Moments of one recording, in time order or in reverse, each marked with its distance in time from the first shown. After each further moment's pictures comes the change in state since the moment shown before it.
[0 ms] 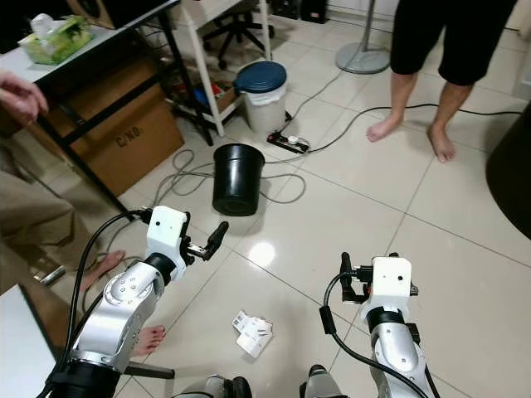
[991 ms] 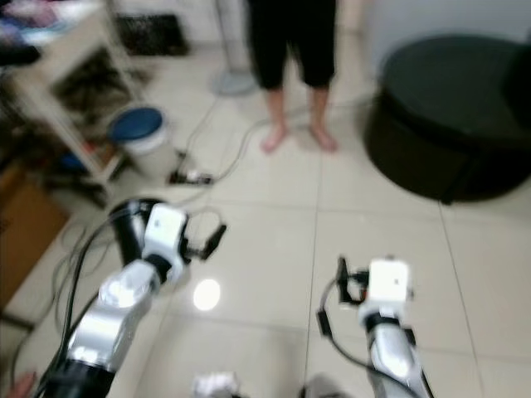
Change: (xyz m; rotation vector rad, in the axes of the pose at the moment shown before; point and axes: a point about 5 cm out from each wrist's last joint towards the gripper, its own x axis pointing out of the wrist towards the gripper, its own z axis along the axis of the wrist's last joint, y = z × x) left arm -0.002 0.004 -0.003 0.013 0.022 -0.011; right arm -0.004 0.005 -0.006 0.003 0.019 0.010
